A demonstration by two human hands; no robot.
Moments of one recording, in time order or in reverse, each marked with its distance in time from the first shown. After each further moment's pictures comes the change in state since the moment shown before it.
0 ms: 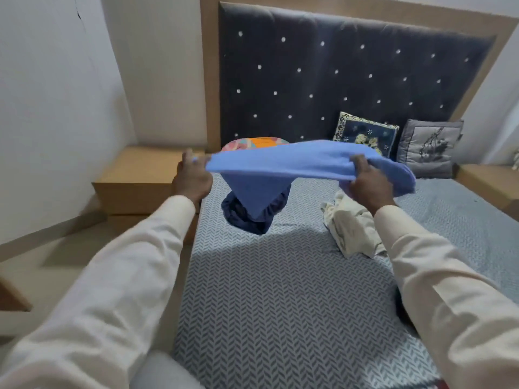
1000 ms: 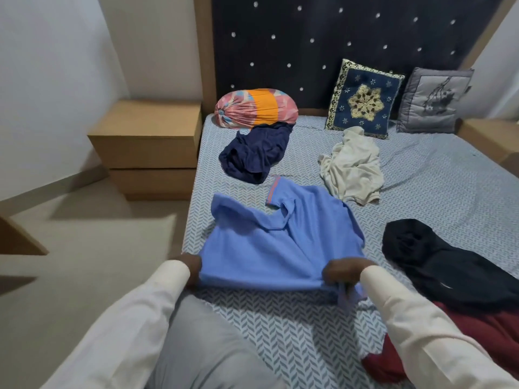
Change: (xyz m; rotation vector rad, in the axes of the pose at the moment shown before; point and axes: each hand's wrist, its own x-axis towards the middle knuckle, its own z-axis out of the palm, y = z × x) left_hand -0.241 -0.106 0.083 0.742 -1.060 0.006; right_hand -0.248 0.058 0.088 -0.267 -1.283 0.151
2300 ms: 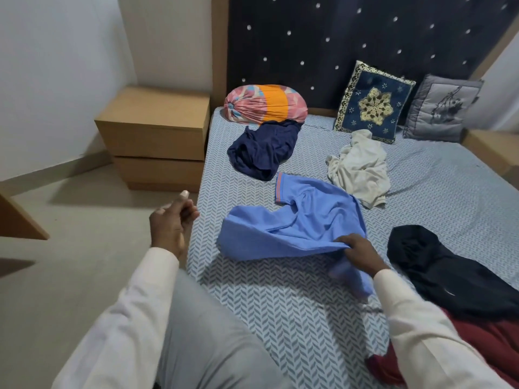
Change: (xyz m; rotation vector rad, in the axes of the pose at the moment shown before) left_hand -0.031 -0.032 -0.042 -2.432 0.769 0.052; right_hand 0.031 0.031 -0.006 0.299 0.700 -0.222
